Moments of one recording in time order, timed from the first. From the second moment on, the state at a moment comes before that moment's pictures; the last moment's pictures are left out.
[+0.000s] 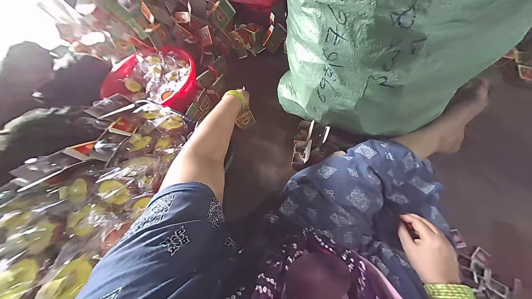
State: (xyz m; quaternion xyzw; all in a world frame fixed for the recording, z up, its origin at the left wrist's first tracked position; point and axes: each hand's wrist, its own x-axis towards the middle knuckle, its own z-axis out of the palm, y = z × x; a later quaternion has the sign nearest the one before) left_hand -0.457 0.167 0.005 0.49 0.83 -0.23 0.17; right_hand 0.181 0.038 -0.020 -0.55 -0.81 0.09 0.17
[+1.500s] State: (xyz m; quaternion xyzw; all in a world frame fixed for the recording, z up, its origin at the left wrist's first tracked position) left_hand -0.040 -0.012 0.146 0.77 0.23 0.50 0.32; right_hand 0.213 -0.050 0.052 -0.05 -0.48 0.78 0.40
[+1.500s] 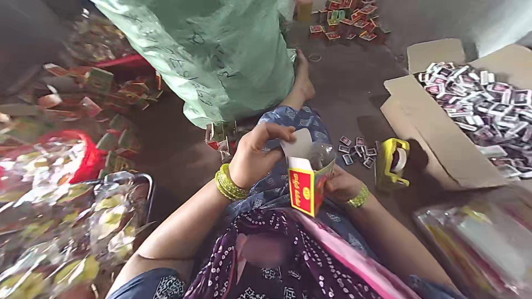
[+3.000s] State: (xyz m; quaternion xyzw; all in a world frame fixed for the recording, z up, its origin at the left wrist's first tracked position) left_hand 0.013 -0.003 -0.010 0.70 0.40 0.33 0.49; right_hand 0.254 -0.062 0.095 -0.52 -0.62 0.29 0.50
